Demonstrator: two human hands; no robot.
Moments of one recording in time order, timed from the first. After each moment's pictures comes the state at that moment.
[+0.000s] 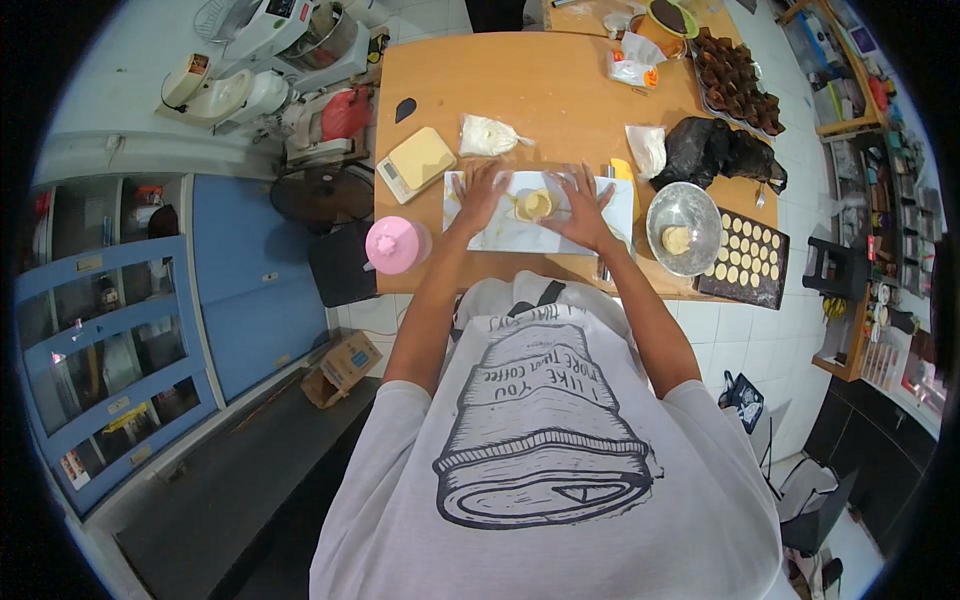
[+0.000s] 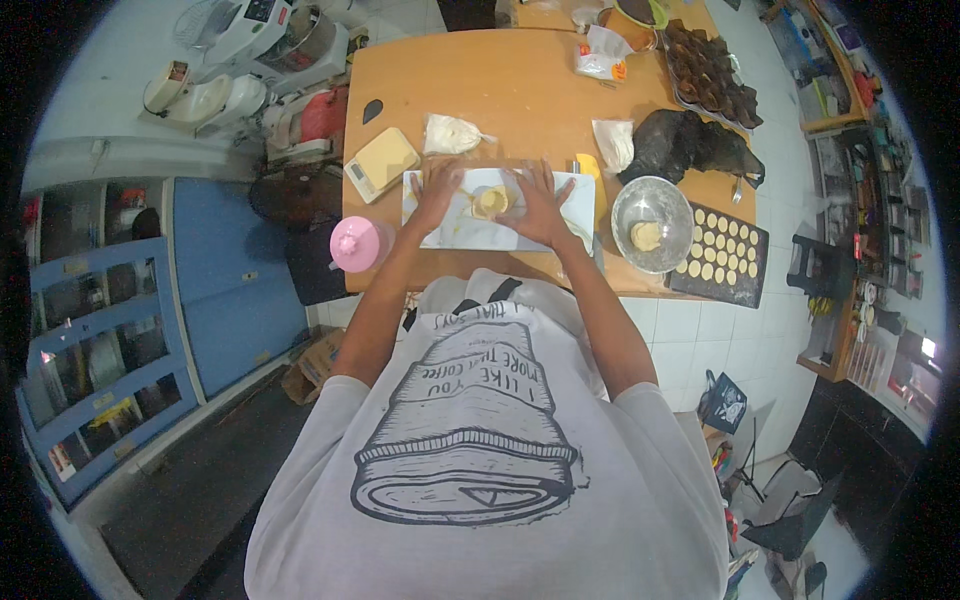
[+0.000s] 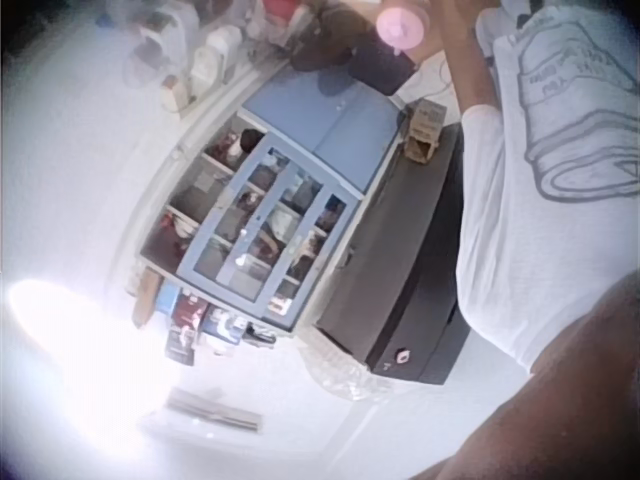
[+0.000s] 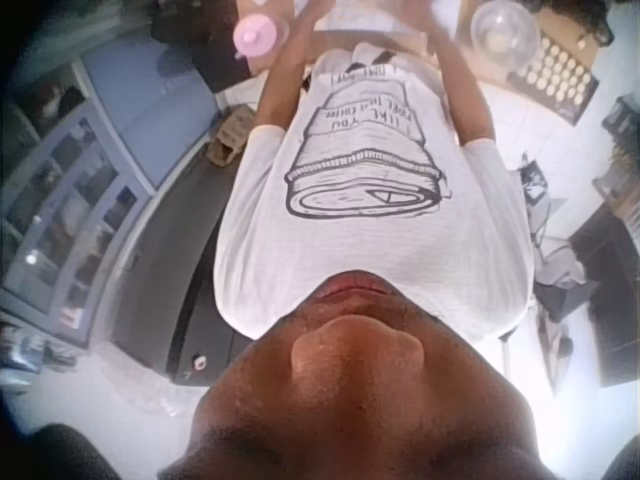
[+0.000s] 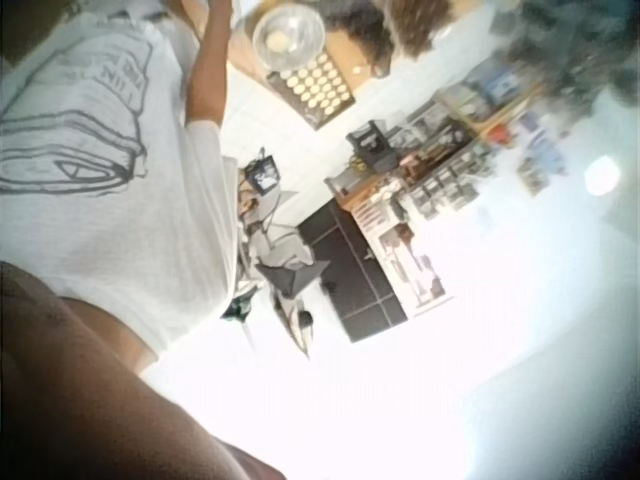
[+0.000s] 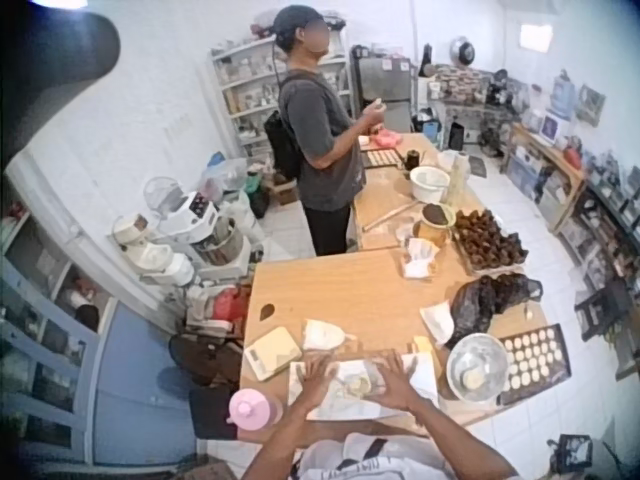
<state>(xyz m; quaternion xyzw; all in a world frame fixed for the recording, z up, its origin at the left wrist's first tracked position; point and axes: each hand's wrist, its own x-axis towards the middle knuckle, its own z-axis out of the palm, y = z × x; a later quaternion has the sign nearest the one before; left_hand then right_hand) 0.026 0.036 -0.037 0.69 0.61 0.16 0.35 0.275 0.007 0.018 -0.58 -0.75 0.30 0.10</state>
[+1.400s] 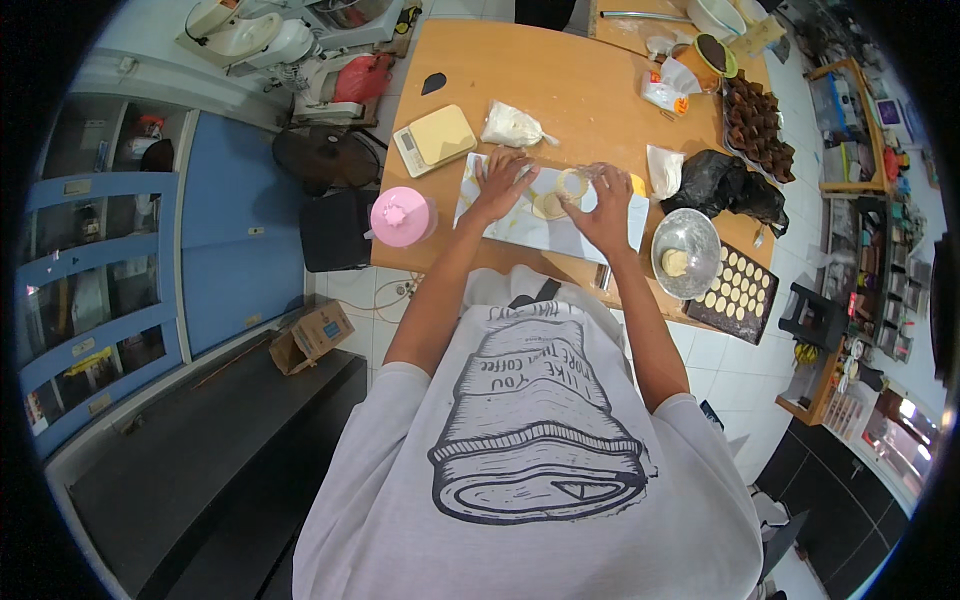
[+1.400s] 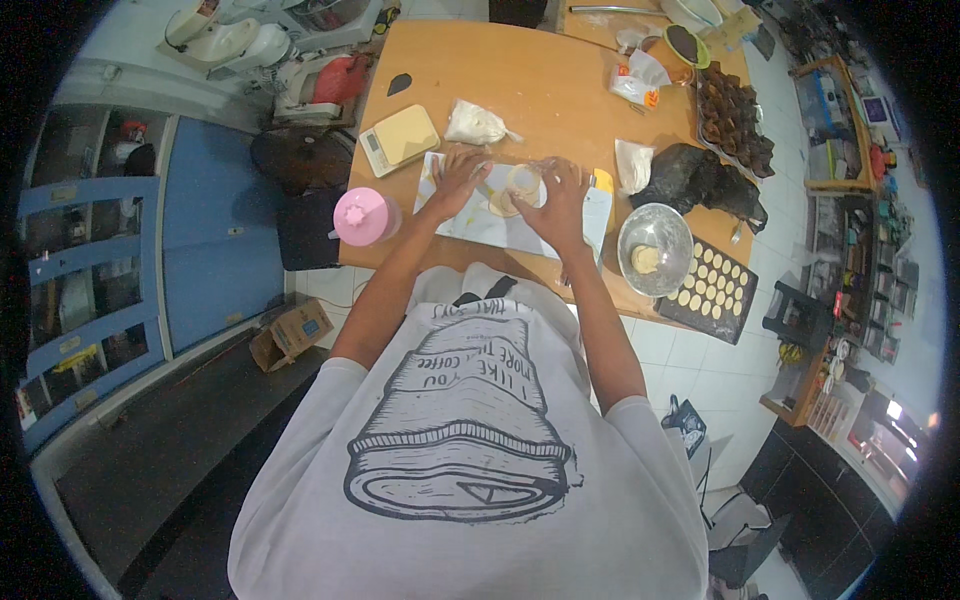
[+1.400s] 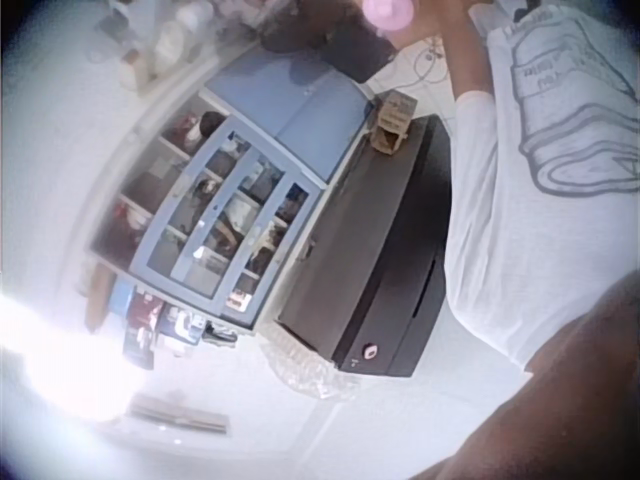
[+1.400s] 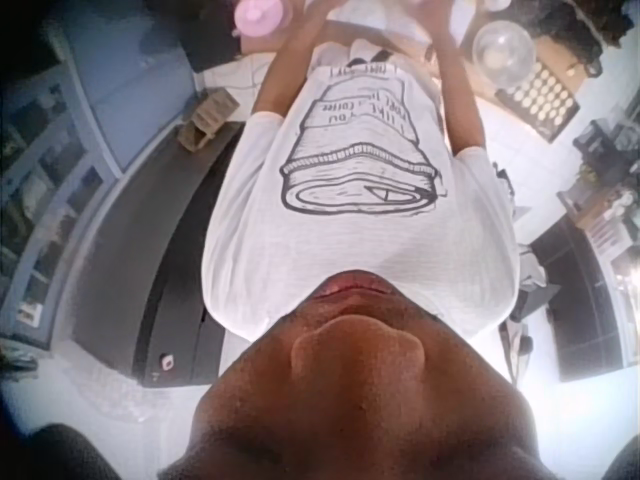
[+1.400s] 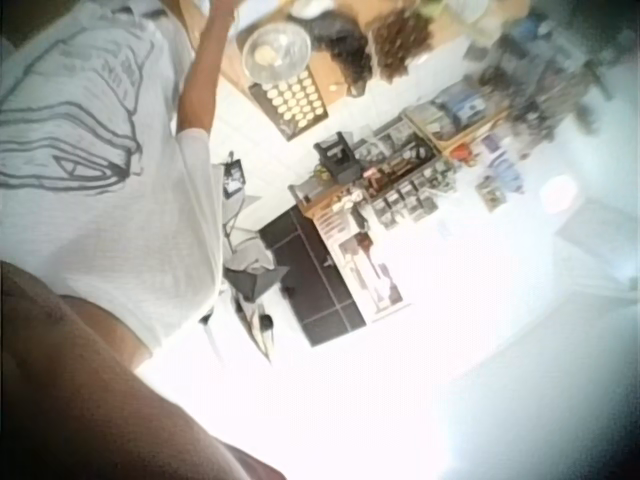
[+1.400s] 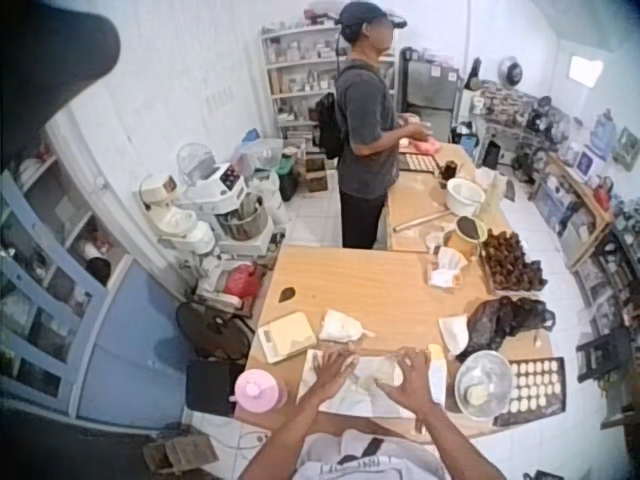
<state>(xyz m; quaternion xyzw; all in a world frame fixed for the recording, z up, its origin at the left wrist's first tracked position) 0.042 0.032 -0.024 0.66 0.61 0.22 0.37 0.265 0.019 0.054 -0.51 -0.79 0.09 0.32</state>
